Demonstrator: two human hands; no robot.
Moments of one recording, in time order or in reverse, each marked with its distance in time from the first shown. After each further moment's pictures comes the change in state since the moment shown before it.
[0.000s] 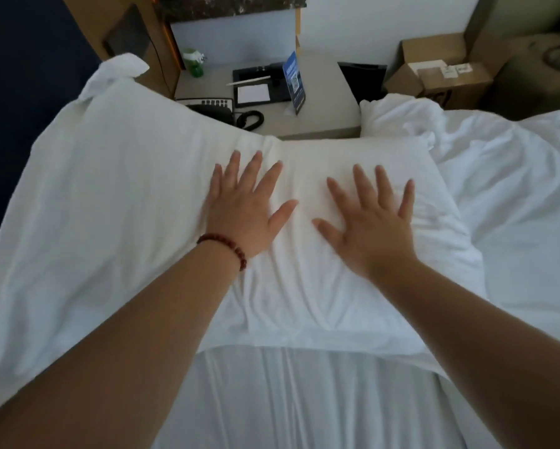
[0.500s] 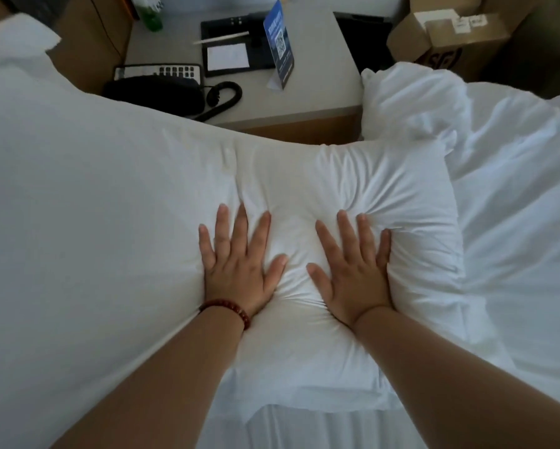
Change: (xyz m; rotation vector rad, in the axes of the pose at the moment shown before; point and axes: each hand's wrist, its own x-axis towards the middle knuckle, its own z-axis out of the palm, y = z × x) left_hand 0.015 0.008 0.129 0.014 -0.069 -0.093; right_hand 0.029 0.013 0.120 0.078 -0.053 -0.029
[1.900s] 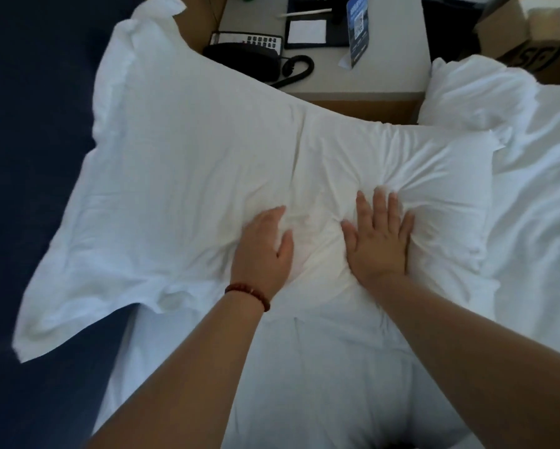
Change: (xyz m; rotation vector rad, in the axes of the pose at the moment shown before) left_hand -0.093 0.012 -0.093 -0.682 0.058 -0.352; right_hand -0.020 -0.012 -0.030 0.097 -0.084 0.033
